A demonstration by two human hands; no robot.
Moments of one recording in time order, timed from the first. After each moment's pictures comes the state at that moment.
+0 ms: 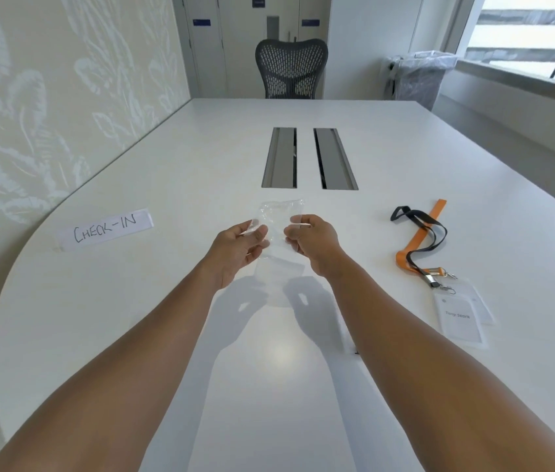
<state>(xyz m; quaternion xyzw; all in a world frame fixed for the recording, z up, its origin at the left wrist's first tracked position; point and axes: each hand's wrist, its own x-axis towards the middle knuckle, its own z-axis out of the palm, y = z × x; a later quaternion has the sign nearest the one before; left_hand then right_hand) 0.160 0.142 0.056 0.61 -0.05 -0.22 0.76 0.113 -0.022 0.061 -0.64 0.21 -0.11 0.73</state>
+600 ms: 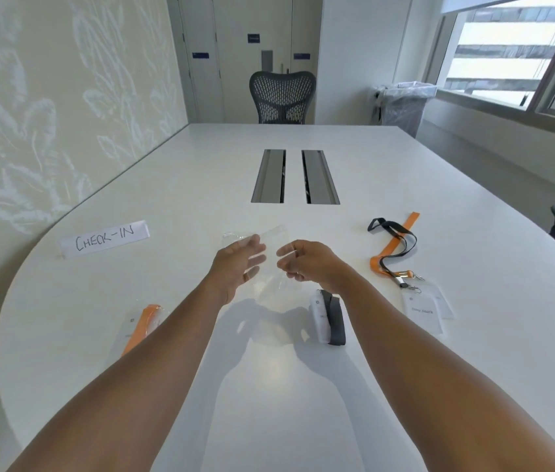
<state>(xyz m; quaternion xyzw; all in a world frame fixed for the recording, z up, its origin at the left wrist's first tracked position) 0.099 0.127 0.067 0.63 -0.02 -0.20 0.75 0.044 -0.047 0.071 -0.80 0.10 0.01 0.60</state>
